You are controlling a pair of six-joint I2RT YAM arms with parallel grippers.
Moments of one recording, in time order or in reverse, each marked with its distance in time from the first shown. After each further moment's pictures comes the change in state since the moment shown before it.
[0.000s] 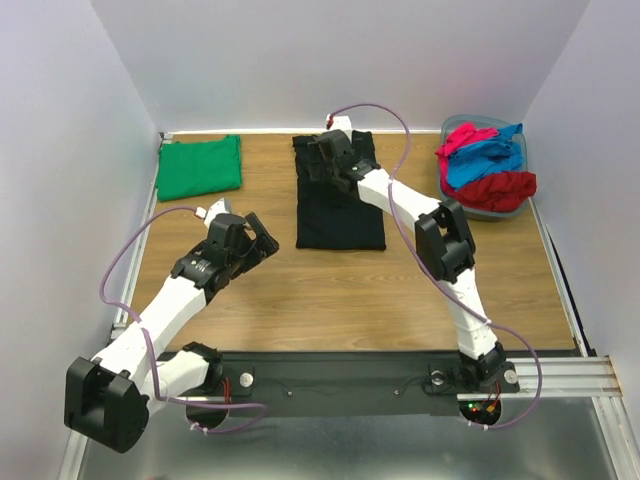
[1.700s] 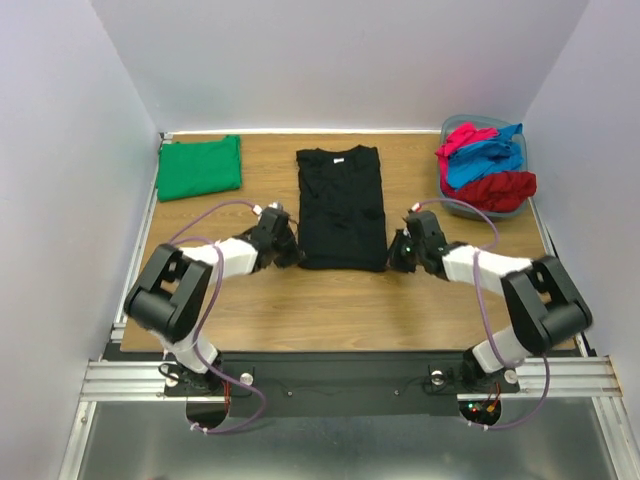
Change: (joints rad) left arm -0.056 0.694 0.112 0.436 0.217 0.011; right arm -0.202 -0.748 -1.305 0.269 -0.583 0.444
